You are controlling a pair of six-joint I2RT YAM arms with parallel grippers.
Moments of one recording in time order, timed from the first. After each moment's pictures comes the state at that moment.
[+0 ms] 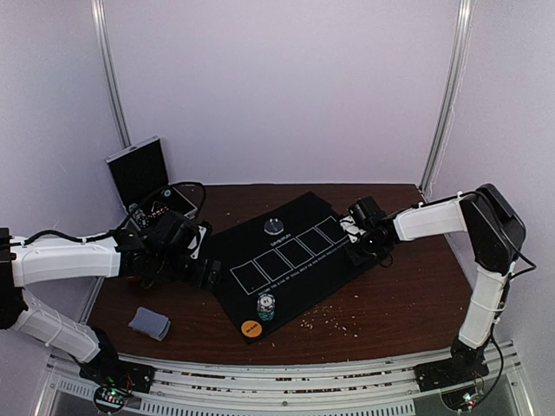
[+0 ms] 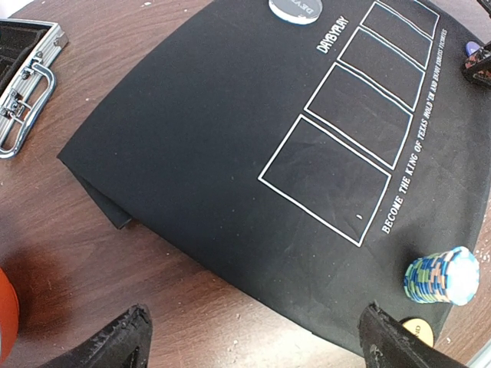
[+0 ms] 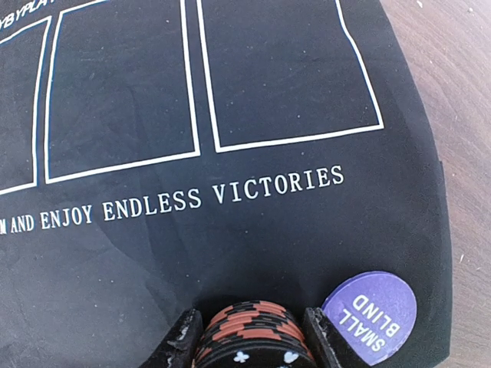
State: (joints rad) left arm -0.78 1.30 0.78 -0.39 -0.18 -0.37; right arm 0.52 1.87 1.09 -0.27 0.13 -0.01
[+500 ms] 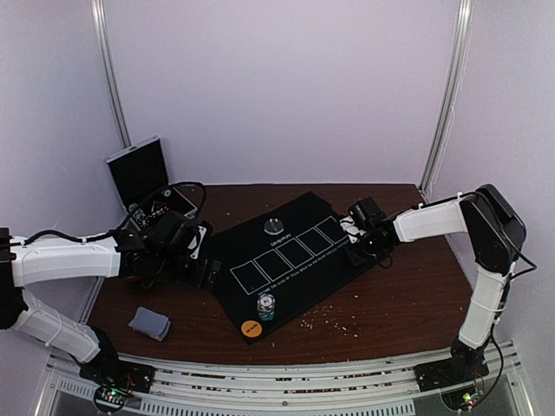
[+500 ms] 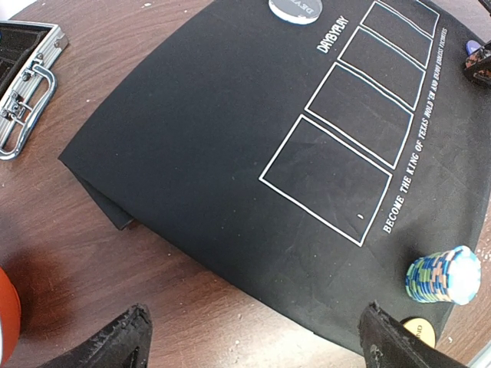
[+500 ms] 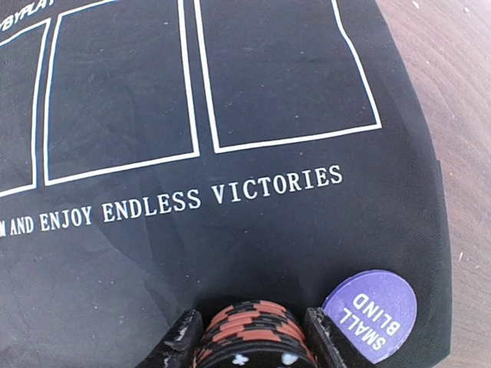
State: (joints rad) left arm -0.78 1.30 0.78 -0.39 -0.18 -0.36; right arm 0.53 1.86 1.08 -0.25 0.15 0.00
